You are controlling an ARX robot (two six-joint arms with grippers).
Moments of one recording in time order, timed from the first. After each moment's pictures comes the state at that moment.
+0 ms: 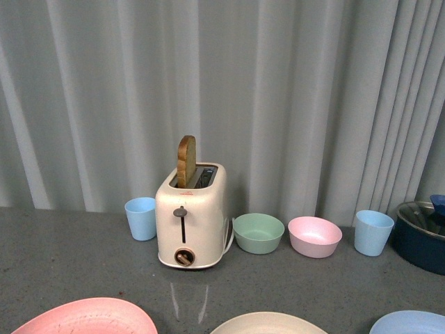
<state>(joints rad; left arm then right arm) 0.00 0.00 0.03 0.00 0.00 0.00 0.00 0.00 0.01 0.00 0.00 0.00</state>
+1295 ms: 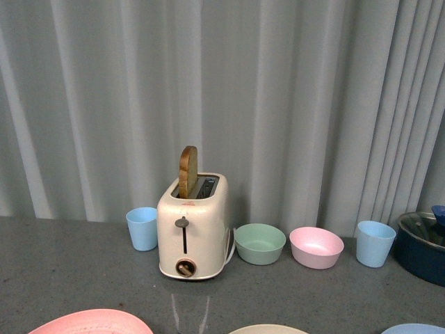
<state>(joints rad) 0.13 0.34 0.22 -0.40 0.38 0.18 0.00 0.00 0.01 0.00 0.00 0.00</state>
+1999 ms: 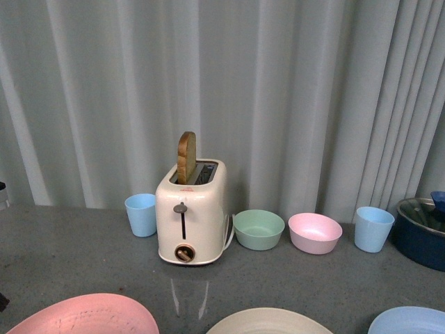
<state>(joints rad) 0.23 1.81 1.10 -0.30 0.23 0.60 0.00 0.00 0.01 0.00 0.00 0.00</state>
